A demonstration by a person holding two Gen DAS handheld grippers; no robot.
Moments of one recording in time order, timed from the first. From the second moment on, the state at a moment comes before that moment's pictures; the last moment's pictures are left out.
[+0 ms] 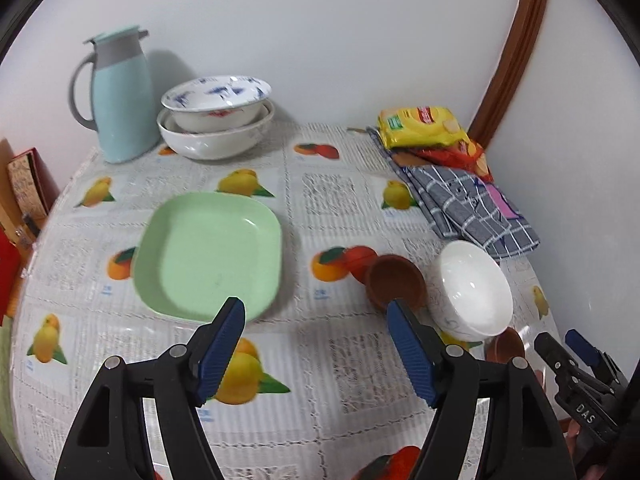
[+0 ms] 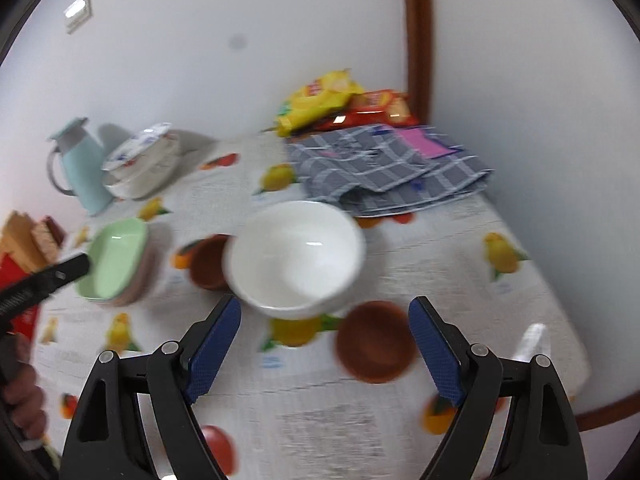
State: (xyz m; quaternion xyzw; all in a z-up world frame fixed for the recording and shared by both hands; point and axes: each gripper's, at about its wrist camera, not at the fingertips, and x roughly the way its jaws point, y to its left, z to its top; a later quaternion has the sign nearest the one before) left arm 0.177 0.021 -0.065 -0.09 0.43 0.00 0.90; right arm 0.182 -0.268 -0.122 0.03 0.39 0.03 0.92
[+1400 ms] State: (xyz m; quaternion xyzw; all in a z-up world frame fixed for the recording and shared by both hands) left arm 0.283 -0.037 -0.159 -0.09 0.52 -0.05 0.85; right arm 0.222 -0.331 -0.216 0.07 0.46 0.00 0.88
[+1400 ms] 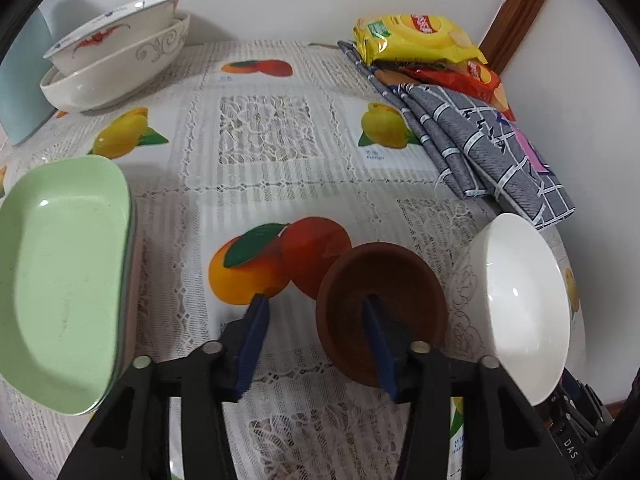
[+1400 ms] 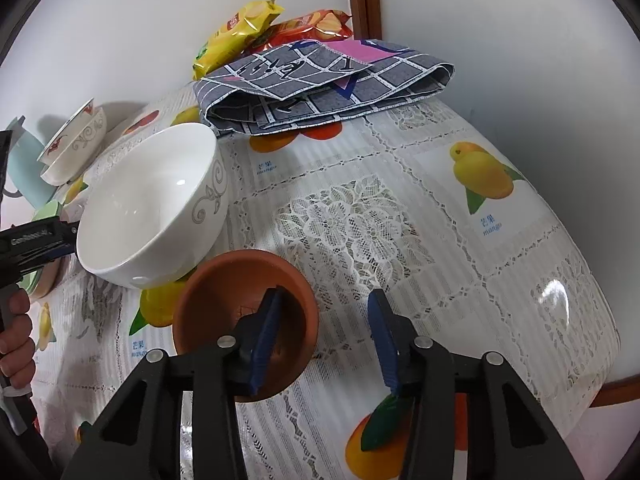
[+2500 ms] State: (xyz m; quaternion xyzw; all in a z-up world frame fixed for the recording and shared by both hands) left arm 0.248 -0.014 -0.125 -0.11 0.49 -0.08 0.86; right arm 0.199 -0.324 -0.195 0.11 0.43 0.02 0.89
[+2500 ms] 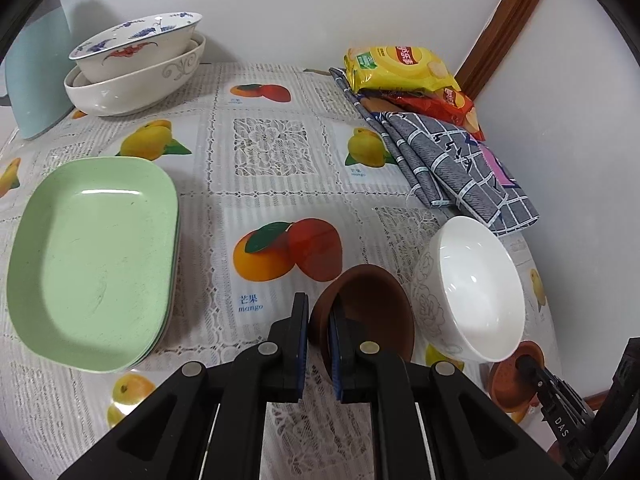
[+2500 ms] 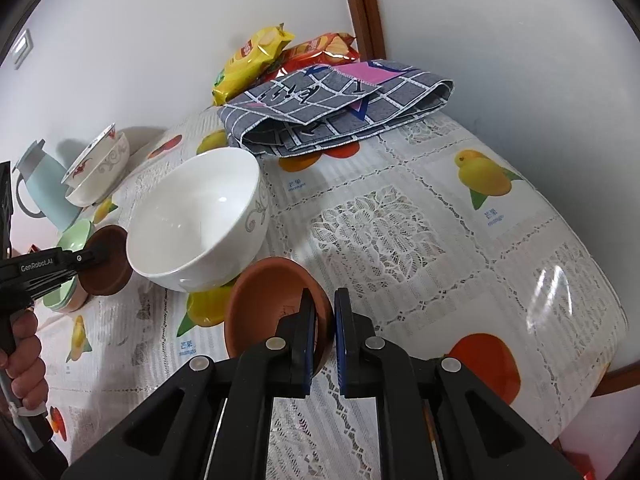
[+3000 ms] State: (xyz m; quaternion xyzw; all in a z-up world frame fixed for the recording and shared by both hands) left arm 0.231 -0.007 -0.090 -0.12 0.47 -0.09 0.87; right arm 0.181 -0.324 -0.143 0.11 0.39 0.01 0.91
